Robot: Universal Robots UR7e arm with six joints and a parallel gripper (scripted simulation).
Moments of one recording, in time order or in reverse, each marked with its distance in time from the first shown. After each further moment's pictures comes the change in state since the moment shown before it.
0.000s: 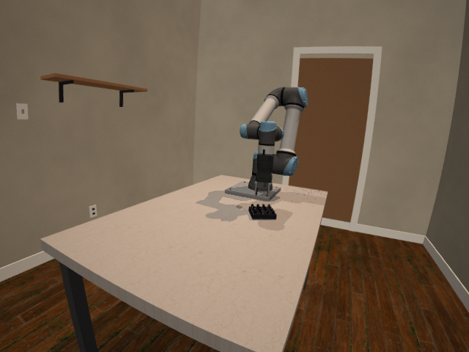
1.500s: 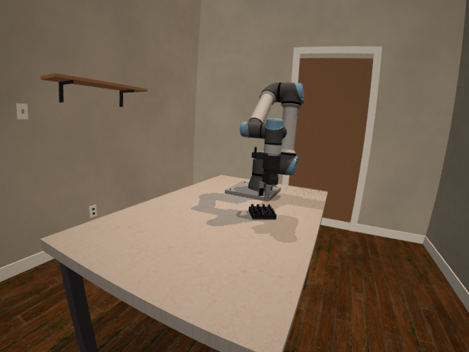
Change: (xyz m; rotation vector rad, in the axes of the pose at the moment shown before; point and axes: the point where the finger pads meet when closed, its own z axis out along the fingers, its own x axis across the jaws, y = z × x) arm -0.015 -0.056 -0.010 -0.002 0.000 0.918
